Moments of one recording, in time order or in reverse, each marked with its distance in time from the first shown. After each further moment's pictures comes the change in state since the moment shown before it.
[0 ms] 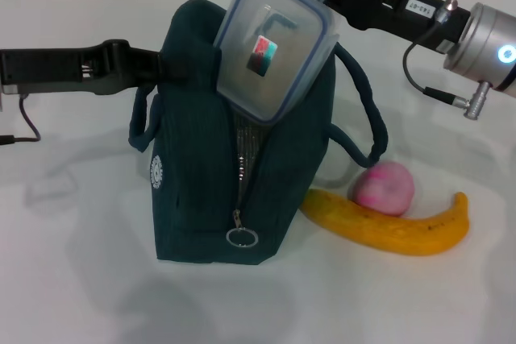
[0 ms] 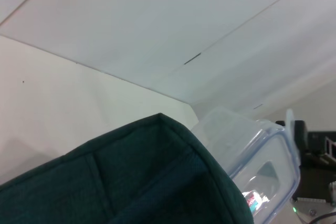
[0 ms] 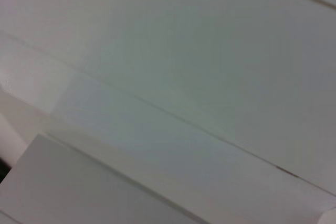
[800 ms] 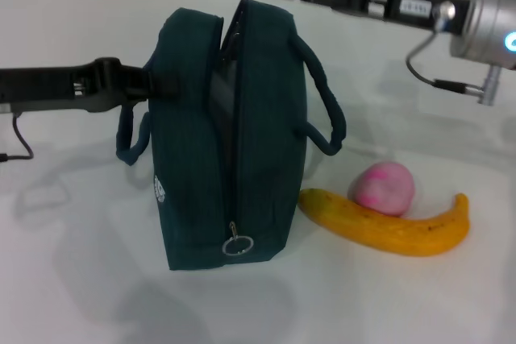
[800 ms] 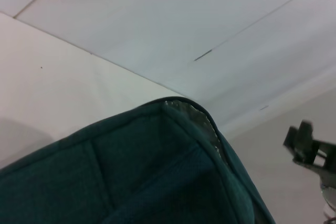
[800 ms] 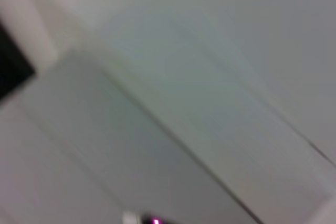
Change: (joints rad) left arm 0.028 0.008 -0.004 -0.037 0.003 0.002 0.019; right arm -0.069 -0.033 -0.152 -0.318 -0.082 0.006 -0.045
